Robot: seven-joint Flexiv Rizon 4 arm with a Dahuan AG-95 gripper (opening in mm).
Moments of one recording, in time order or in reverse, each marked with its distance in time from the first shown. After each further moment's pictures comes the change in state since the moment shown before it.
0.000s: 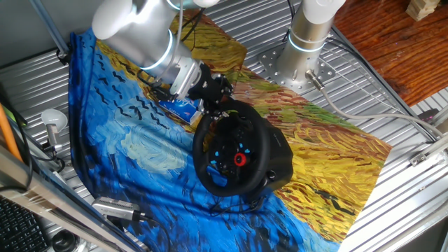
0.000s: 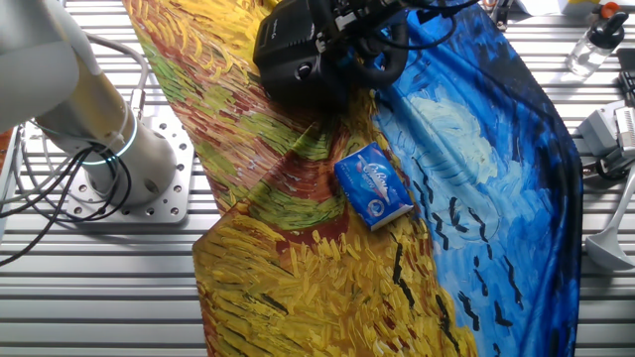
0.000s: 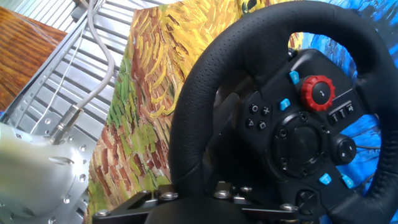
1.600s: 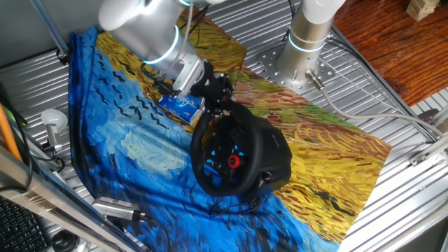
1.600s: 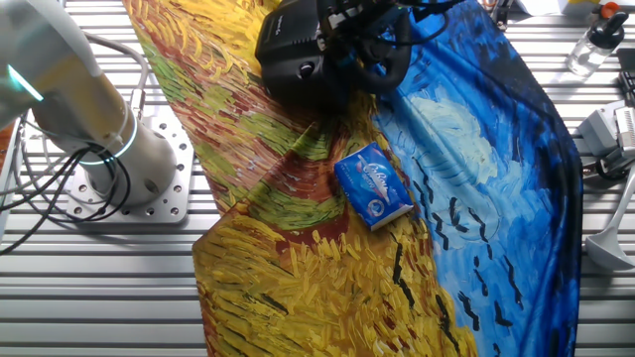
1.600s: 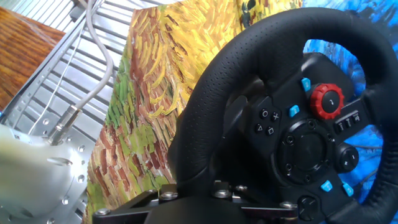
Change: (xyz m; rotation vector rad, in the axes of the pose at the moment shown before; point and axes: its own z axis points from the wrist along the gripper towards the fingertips) arm -0.001 0.002 0.001 0.062 0.032 0.071
